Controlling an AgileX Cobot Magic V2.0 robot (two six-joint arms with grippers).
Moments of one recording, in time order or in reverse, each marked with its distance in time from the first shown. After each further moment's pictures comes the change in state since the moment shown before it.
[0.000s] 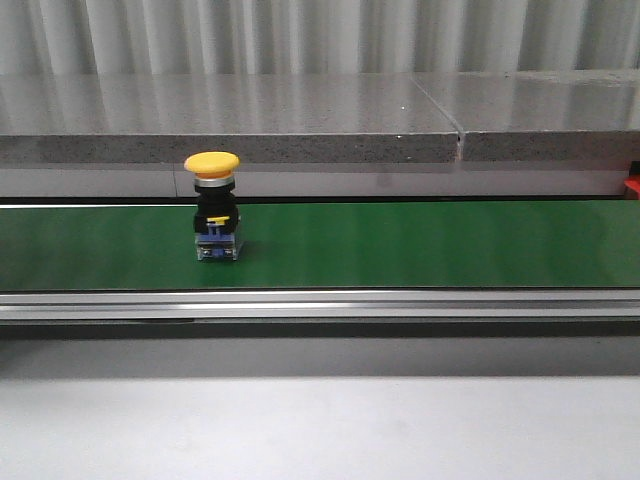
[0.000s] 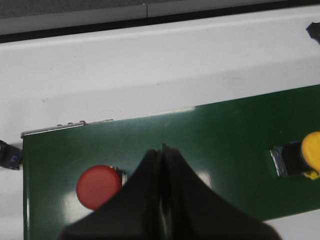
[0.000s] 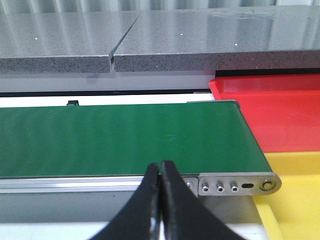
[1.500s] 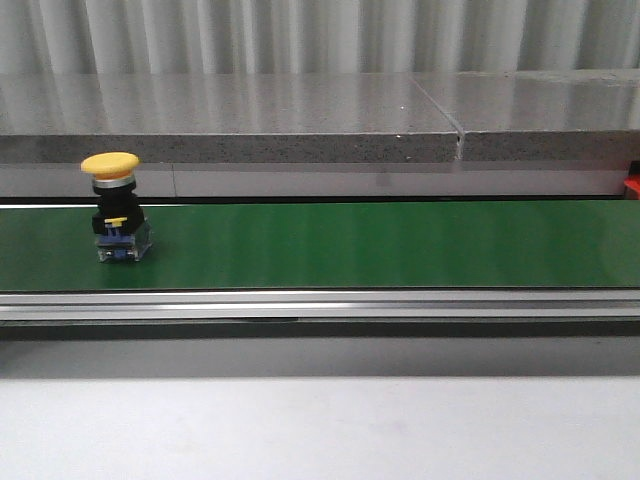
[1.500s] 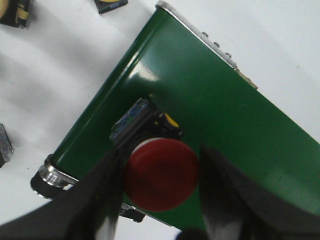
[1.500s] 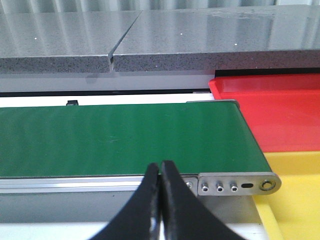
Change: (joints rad) left arm 0.417 0.426 -0.281 -0.145 0.401 -0.400; right arm 0.000 0.000 0.000 0.000 0.000 0.000
